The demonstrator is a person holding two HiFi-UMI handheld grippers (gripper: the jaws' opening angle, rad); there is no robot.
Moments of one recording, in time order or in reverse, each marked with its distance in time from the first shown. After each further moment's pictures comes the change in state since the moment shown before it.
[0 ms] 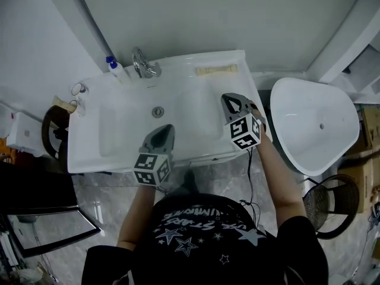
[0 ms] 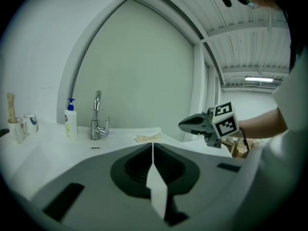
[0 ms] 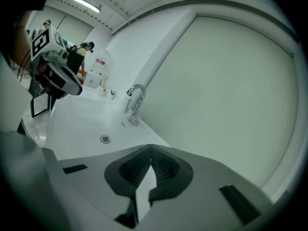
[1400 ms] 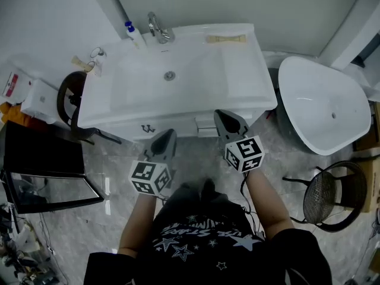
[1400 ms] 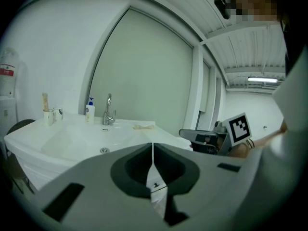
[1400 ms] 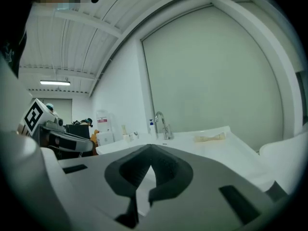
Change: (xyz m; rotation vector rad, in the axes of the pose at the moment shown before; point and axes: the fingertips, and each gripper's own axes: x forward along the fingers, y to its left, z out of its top) left arm -0.165 -0.102 -0.067 -0.045 0.008 0.077; right arm -0.176 0.157 0.015 0.701 -0.296 0.181
